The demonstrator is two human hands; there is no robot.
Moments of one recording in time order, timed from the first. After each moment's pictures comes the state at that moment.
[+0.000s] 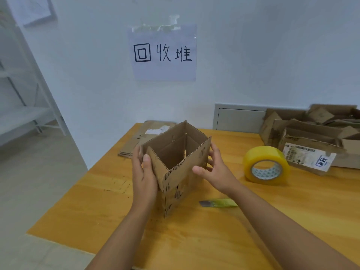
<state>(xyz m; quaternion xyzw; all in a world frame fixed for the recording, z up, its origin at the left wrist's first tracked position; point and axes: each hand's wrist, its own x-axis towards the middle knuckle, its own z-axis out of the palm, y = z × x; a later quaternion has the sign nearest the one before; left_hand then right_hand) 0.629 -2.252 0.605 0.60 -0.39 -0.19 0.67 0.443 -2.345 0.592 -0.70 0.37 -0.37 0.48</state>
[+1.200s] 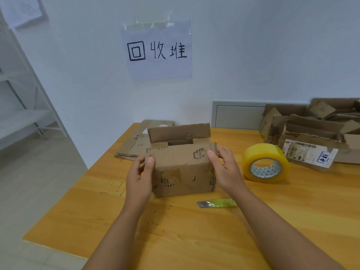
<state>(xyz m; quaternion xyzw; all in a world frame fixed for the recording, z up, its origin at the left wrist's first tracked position) 0.639 -2.259 0.598 0.61 -0.41 -0.23 0.64 0.430 -2.345 0.593 -0.67 0.42 -0.49 0.37</state>
